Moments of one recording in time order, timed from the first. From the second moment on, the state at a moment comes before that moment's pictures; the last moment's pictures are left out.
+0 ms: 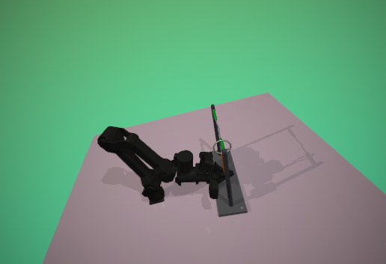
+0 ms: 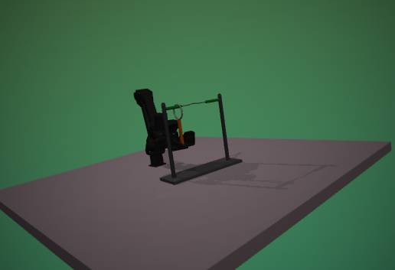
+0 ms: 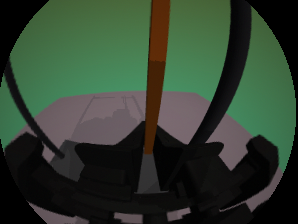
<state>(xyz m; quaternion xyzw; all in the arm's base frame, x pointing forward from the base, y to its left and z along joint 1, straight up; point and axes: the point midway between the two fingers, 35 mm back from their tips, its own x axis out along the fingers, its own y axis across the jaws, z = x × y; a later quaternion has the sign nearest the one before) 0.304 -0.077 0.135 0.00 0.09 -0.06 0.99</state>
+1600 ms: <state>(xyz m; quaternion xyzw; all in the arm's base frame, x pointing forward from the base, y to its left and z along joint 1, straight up) 0.308 -0.060 0.154 0.00 0.08 -0.06 0.99</state>
